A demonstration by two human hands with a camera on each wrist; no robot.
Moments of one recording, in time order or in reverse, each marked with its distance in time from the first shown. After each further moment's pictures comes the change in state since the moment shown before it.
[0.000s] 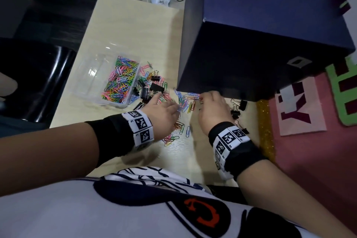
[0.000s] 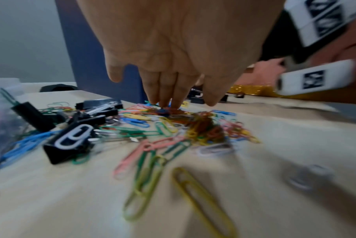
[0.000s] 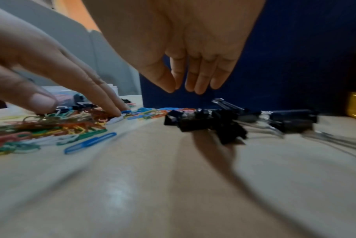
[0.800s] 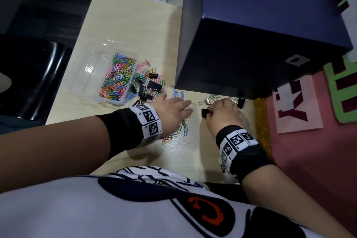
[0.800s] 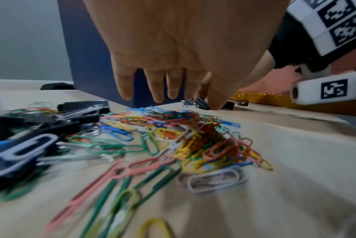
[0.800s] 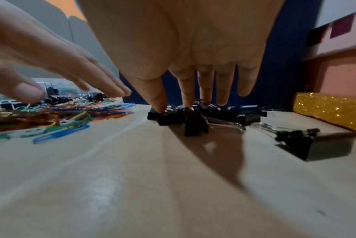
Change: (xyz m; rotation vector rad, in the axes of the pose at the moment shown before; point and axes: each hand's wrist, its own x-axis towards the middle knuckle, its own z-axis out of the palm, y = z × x) left_hand 0.016 0.010 -0.013 -0.090 -0.045 0.055; right_hand -0.011 0.028 0.004 -0.151 -0.067 0.198
